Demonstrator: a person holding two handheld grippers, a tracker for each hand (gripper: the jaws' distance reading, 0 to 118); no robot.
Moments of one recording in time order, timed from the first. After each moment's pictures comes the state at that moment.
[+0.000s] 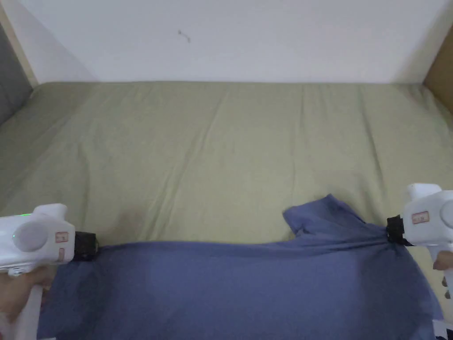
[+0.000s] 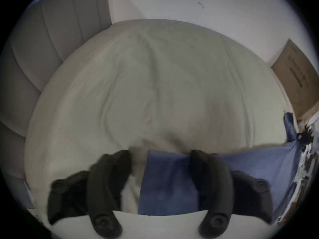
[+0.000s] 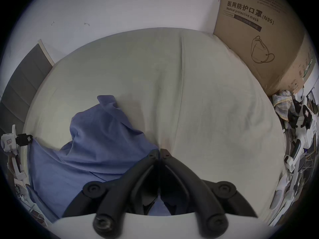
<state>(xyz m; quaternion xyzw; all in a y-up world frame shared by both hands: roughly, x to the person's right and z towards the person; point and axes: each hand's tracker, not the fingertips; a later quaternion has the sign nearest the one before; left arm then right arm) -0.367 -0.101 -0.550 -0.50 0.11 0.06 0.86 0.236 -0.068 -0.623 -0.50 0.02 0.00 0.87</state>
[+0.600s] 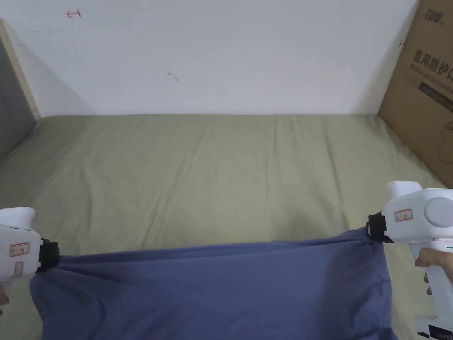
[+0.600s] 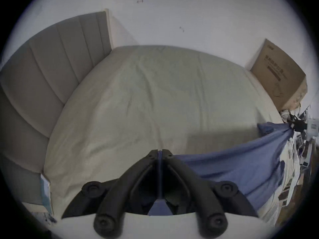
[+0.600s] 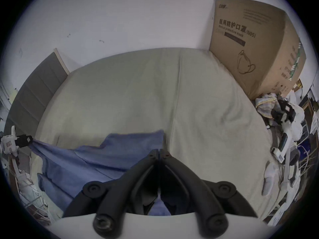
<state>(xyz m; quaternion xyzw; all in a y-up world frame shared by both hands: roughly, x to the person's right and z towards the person) -0.362 0.021 -0.415 -0.43 0.06 0.06 0.90 0.252 0.031 -0.511 -0.45 0.05 -0.01 0.89</state>
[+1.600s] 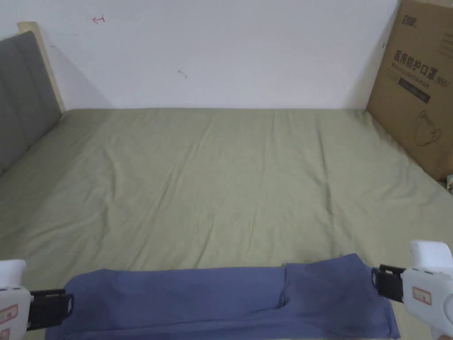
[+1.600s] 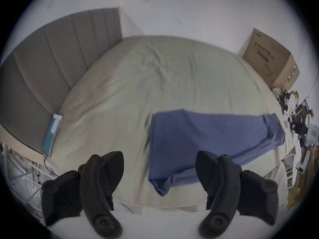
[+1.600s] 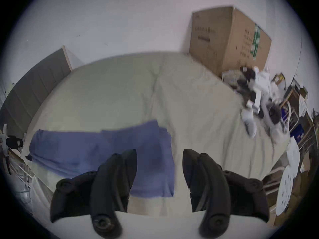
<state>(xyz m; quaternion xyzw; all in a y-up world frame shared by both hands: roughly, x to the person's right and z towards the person) -0.337 0.005 -0.196 -0.42 0.07 0.06 0.90 0.255 0.000 -0.270 -0.36 0.00 0.01 0.93</state>
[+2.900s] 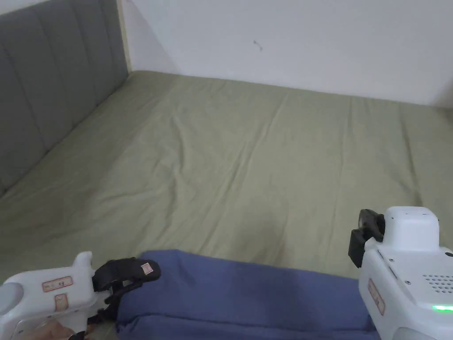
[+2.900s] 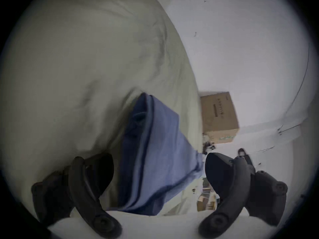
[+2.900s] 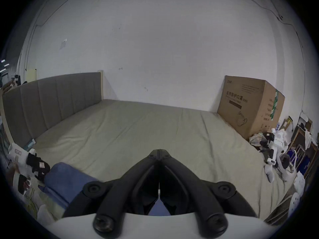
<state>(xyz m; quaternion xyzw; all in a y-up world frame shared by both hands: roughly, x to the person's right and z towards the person) -0.441 -0.147 -0.240 -0.37 -0.14 0.54 0.74 0.010 0.027 -0.277 -0.17 0.07 0.07 0.98</state>
